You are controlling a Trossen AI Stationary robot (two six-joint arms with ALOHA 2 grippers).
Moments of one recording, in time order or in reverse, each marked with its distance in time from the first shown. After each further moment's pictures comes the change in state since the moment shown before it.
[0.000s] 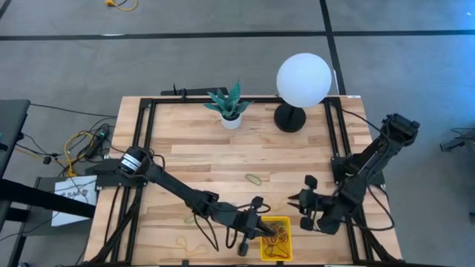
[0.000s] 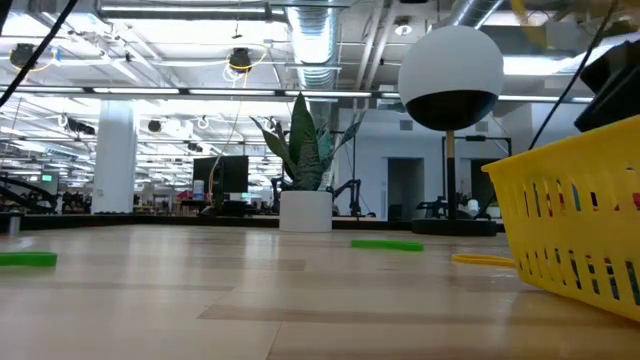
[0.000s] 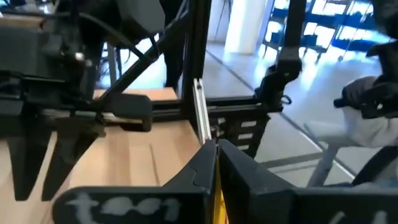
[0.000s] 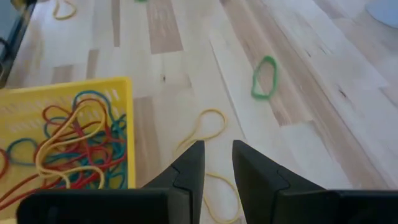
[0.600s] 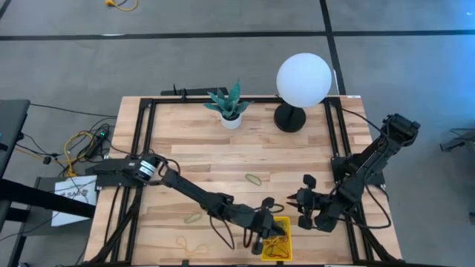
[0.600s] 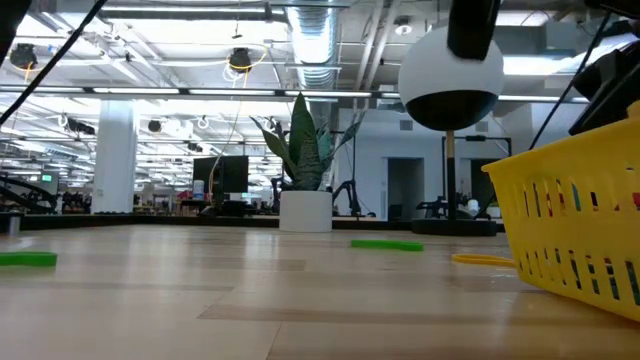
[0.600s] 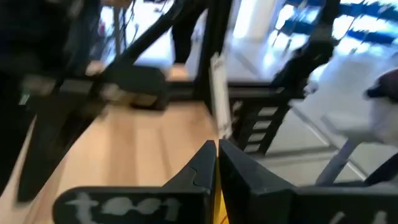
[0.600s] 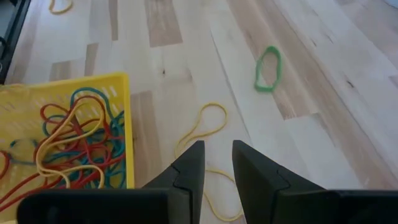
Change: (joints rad) left arm 0.037 0.180 0.187 -0.082 0.026 -0.048; right arm -0.032 -0.001 0.000 0.005 -0.056 0.001
